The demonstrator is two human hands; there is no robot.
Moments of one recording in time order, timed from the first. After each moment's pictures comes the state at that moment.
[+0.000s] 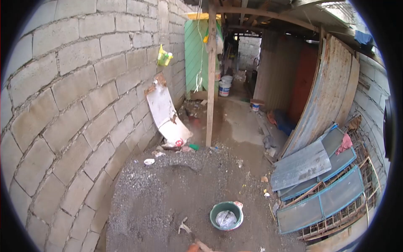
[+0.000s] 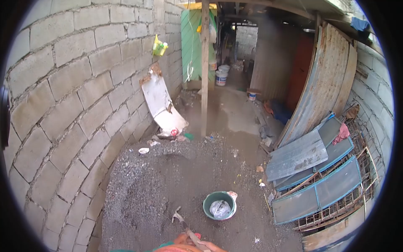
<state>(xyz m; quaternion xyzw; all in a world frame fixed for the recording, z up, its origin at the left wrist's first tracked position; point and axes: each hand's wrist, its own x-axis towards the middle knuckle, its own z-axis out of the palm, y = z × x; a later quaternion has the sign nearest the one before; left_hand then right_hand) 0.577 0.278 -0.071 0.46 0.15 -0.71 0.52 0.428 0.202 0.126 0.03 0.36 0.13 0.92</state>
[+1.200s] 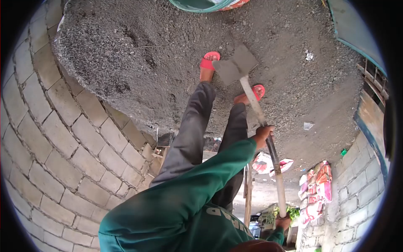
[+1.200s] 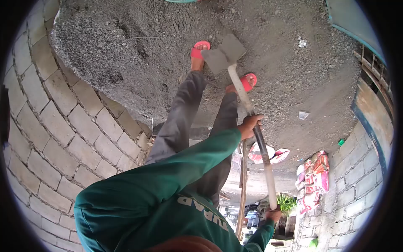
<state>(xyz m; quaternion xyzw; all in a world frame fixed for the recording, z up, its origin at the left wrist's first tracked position) 0.124 0.334 -0.252 0.52 0.42 -0.70 0.23 -0.180 0.497 0.094 -0.41 0.78 0.39 0.25</state>
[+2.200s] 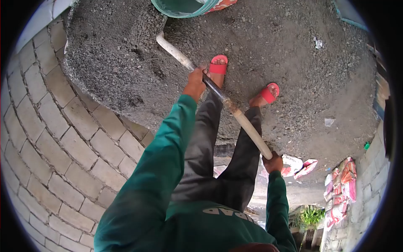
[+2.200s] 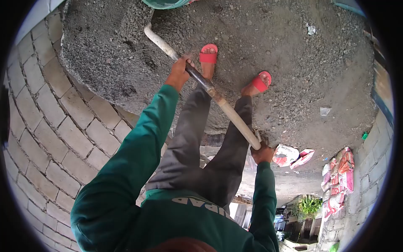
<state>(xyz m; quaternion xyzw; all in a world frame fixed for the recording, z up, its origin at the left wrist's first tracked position) 0.473 0.234 -0.337 0.72 0.19 -0.55 0.36 0.060 0.436 -0.189 -0.50 0.69 0.24 0.46</state>
